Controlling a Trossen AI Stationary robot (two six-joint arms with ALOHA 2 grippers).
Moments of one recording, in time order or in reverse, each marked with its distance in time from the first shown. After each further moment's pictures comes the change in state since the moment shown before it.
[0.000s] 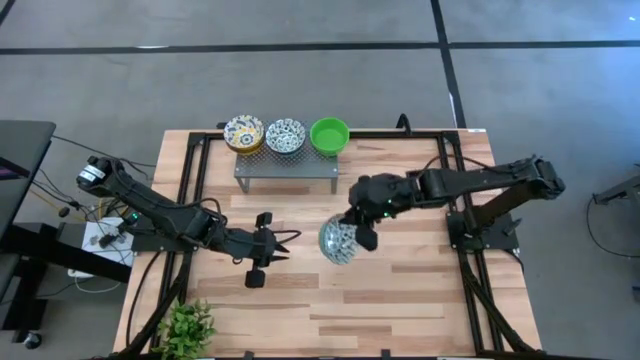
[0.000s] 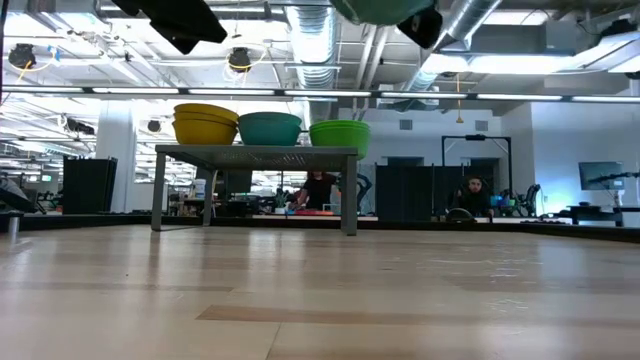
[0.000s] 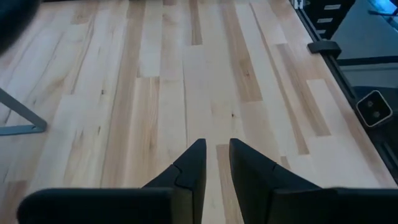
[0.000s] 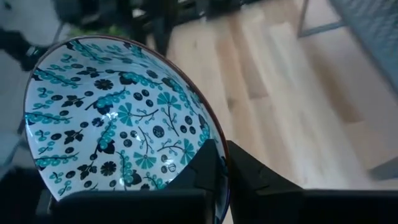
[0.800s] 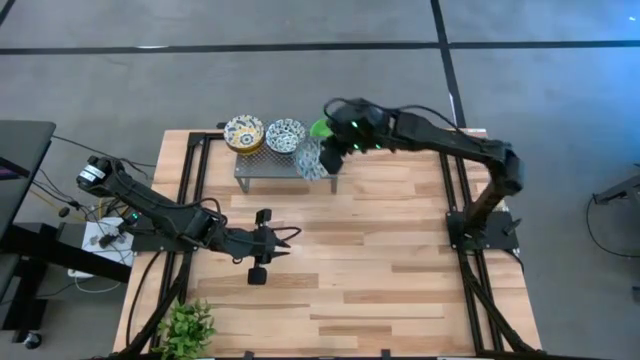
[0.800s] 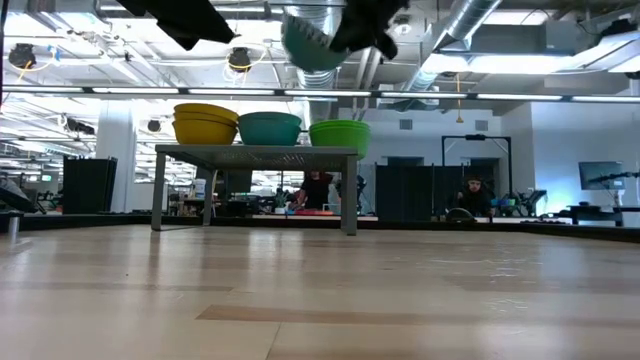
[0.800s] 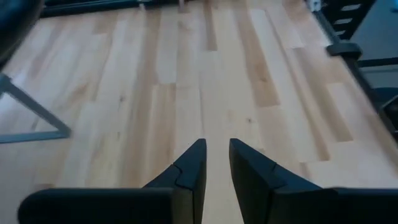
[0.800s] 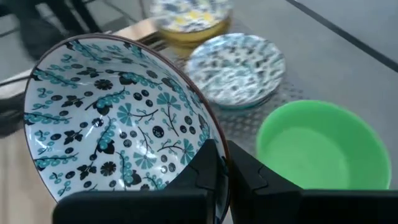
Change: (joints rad) left arm -0.002 -0.001 0.000 0.011 -0.061 0.033; right arm -0.408 0.280 0.473 -0.198 0.095 -0.103
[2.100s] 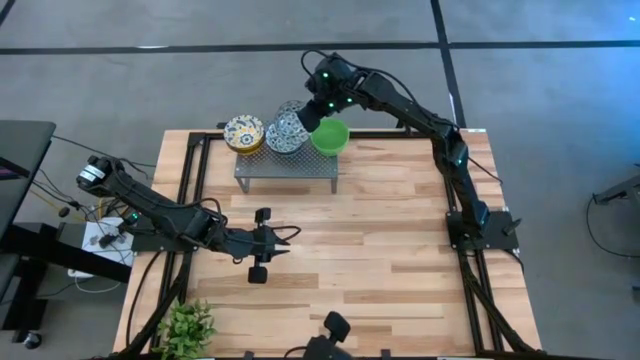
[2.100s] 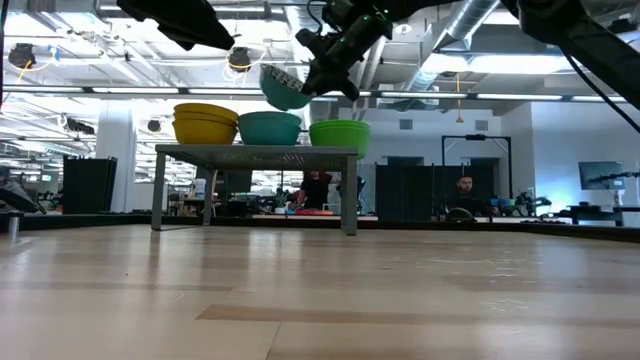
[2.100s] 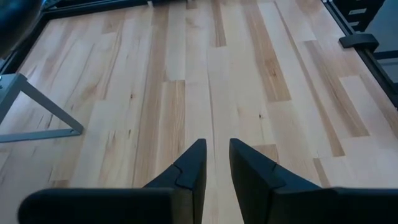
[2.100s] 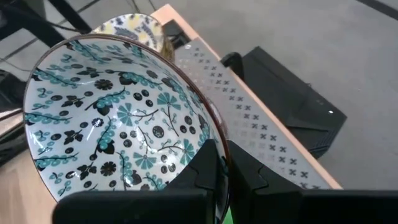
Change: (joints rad) left arm 0.001 0.001 0.000 -0.018 -0.036 0.024; right arm -0.274 0.505 0.640 -0.198 -0.297 -0.051
